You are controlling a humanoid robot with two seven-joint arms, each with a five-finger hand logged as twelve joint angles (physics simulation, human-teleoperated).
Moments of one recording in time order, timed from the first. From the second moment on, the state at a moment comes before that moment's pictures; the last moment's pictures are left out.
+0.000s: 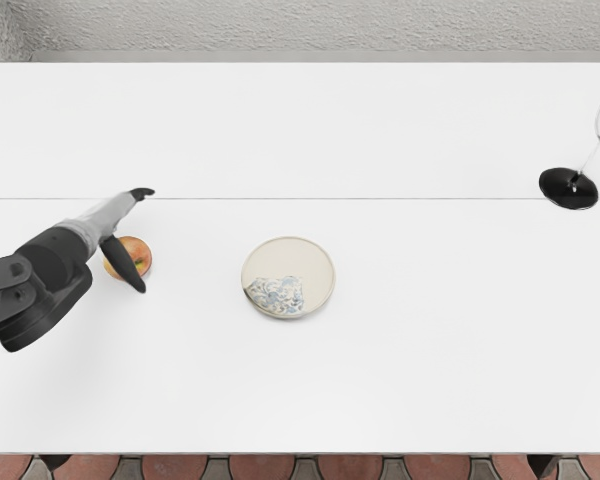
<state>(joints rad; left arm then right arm) -0.88 0.71 -0.20 -1.57 1.13 0.35 0.61 0.02 0.00 -0.11 0.11 -0.08 0.10 -0.28</state>
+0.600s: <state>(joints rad) -0.84 0.71 -0.20 -1.56 1.14 0.35 0.61 0.03 0.00 -0.11 0.11 -0.08 0.10 -0.28</state>
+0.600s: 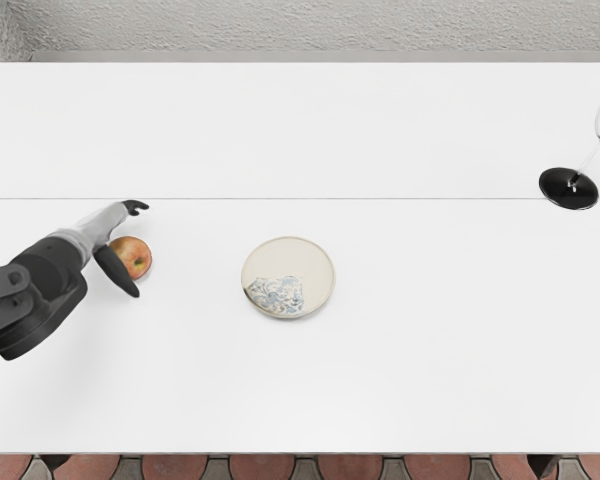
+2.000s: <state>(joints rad) -0.83 0.78 -0.20 -1.65 1.15 0.38 0.61 0.05 0.00 -0.11 0.11 -0.08 0.10 -0.28</state>
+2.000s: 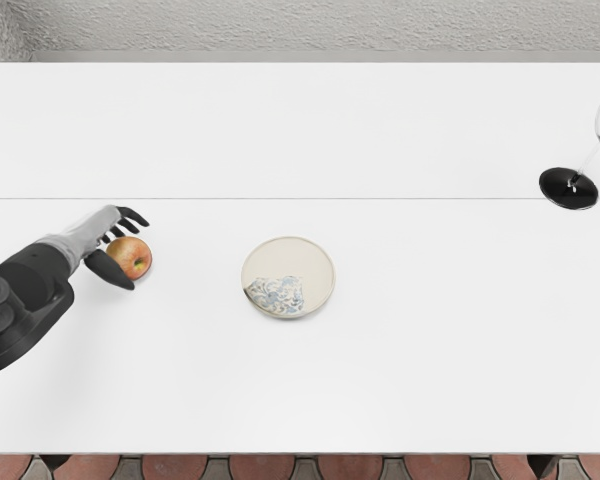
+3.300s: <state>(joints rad) -0.84 0.76 -0.21 -1.65 1.14 0.38 0.61 0.06 0.00 -0.11 0.11 -0.08 0.10 -0.28</state>
